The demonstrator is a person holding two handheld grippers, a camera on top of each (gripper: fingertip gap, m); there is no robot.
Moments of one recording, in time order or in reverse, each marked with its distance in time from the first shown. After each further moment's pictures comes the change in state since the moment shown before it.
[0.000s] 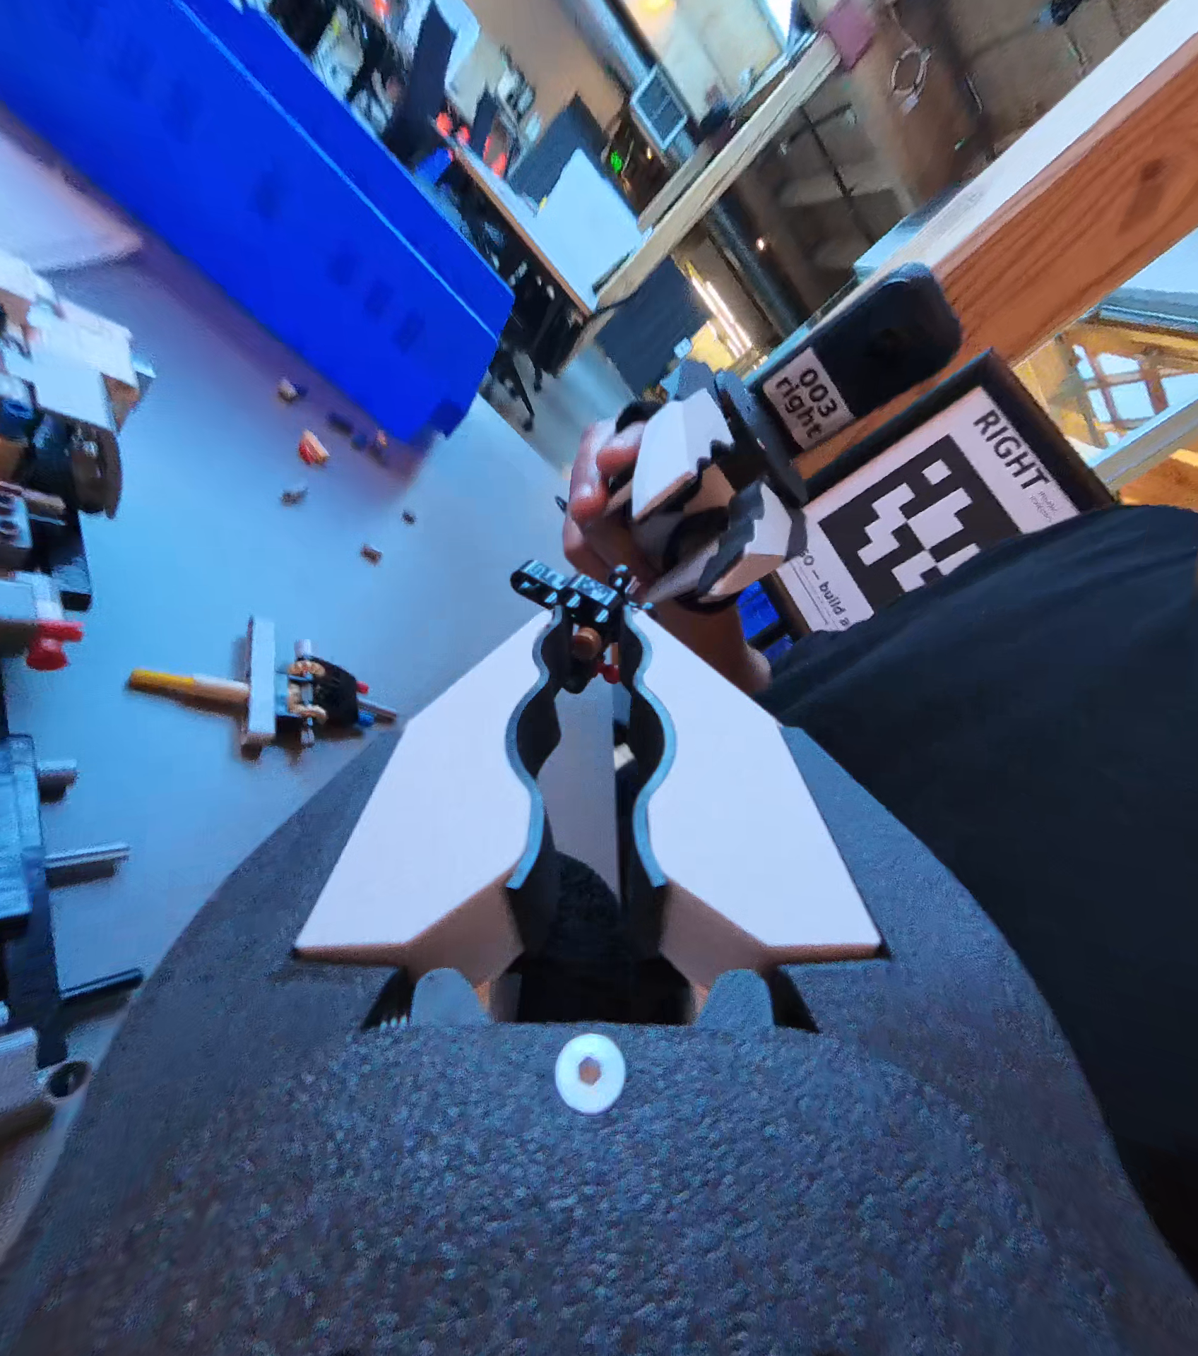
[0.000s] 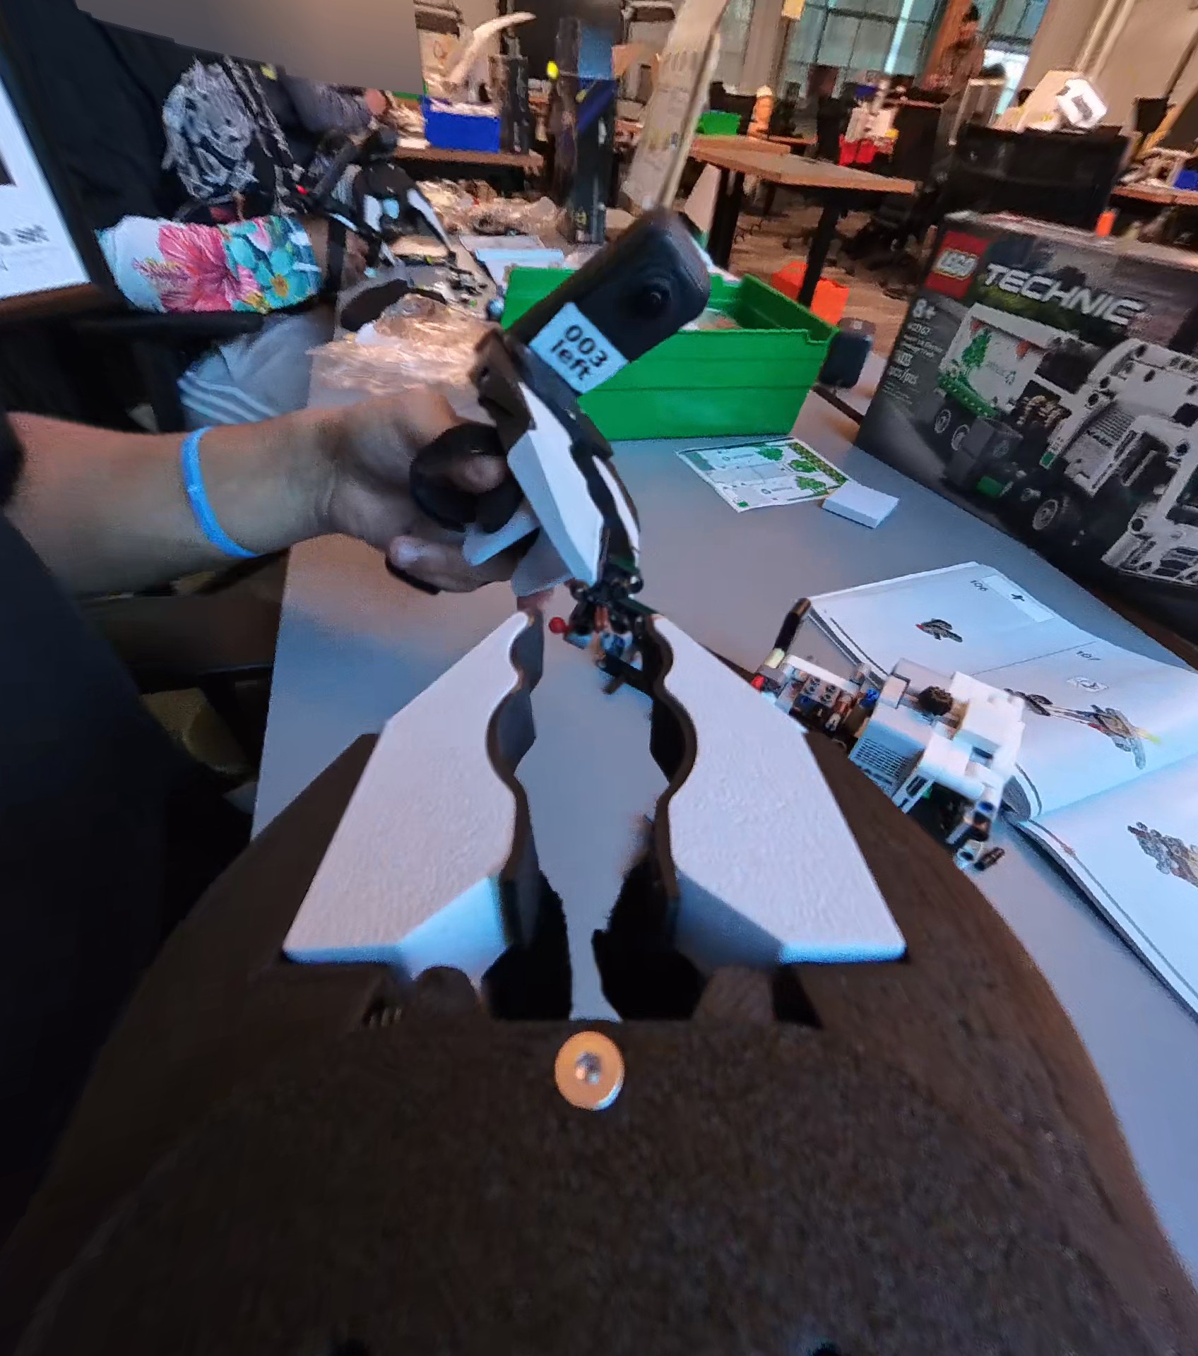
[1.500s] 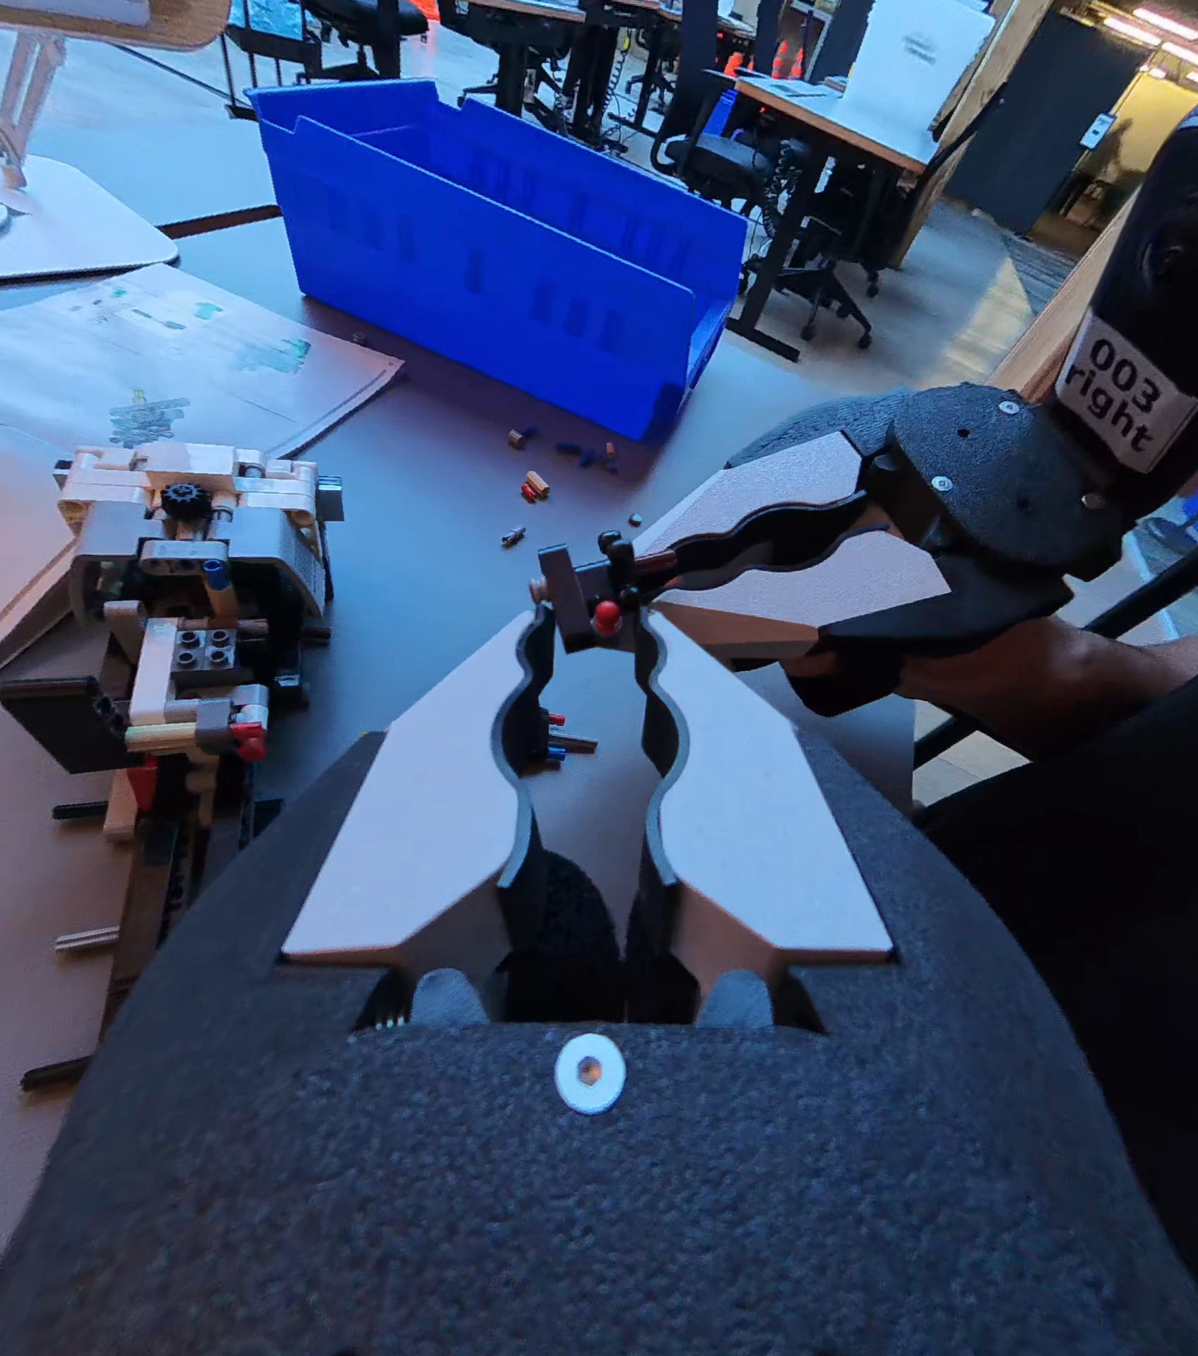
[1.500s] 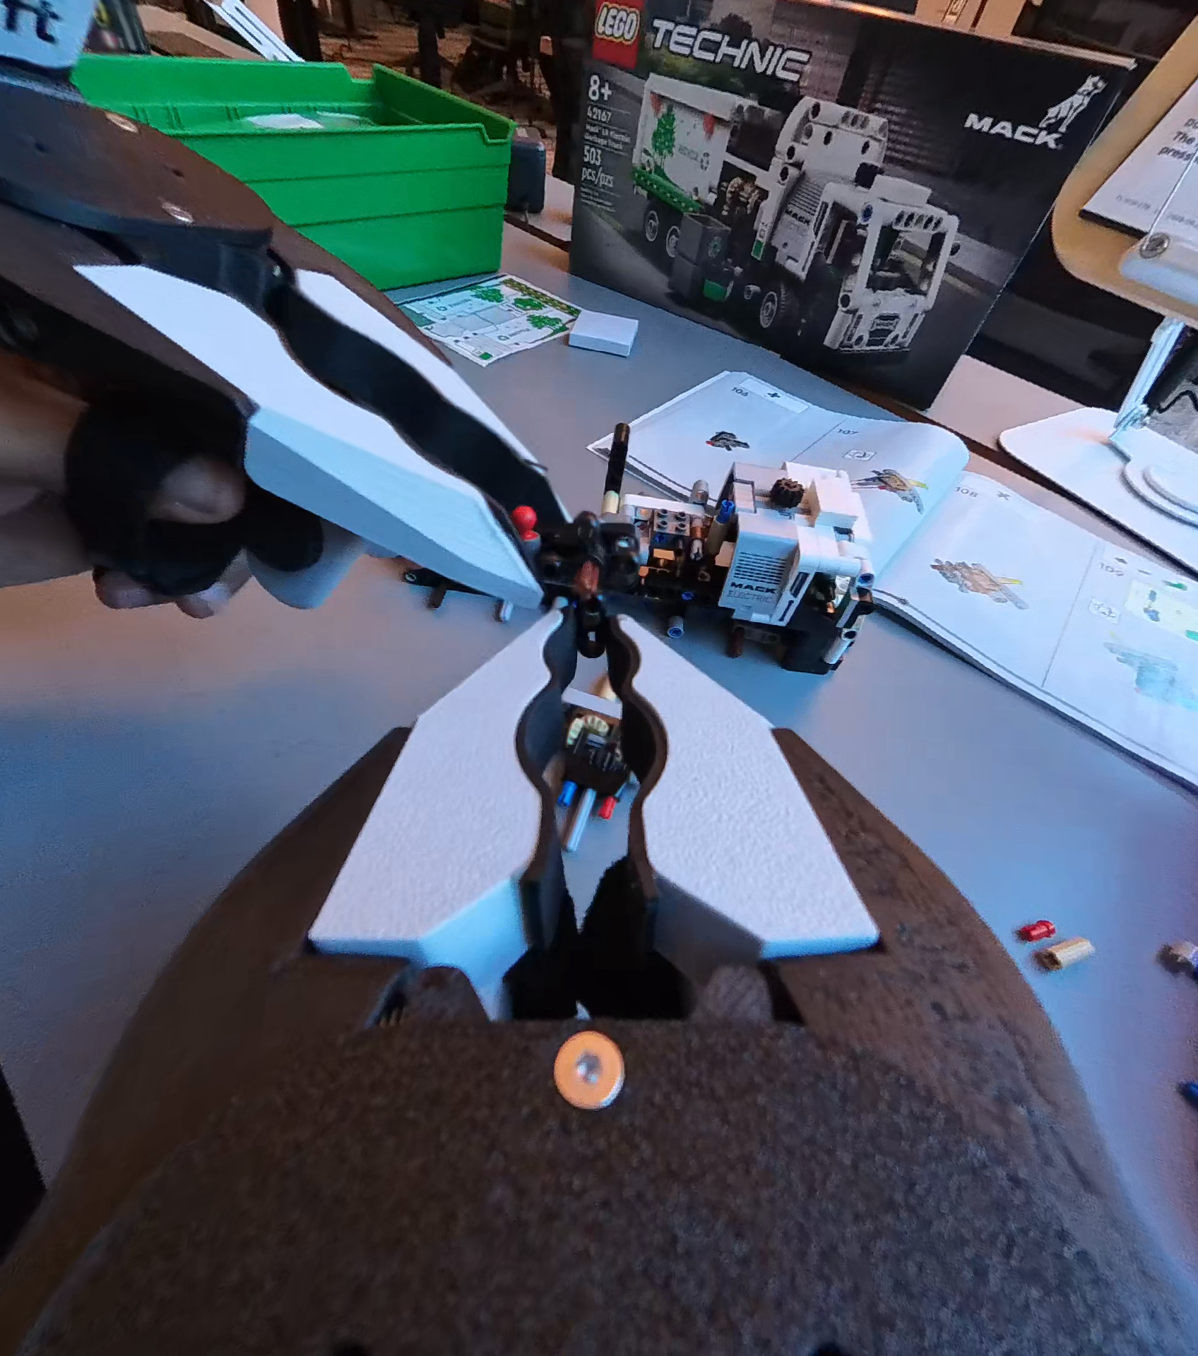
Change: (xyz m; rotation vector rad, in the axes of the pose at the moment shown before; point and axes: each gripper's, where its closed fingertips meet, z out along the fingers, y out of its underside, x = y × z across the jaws) left arm -0.029 0.007 0.031 -0.071 -0.454 0.447; right arm 0.033 0.059 0.014 -0.156 0.508 0.094
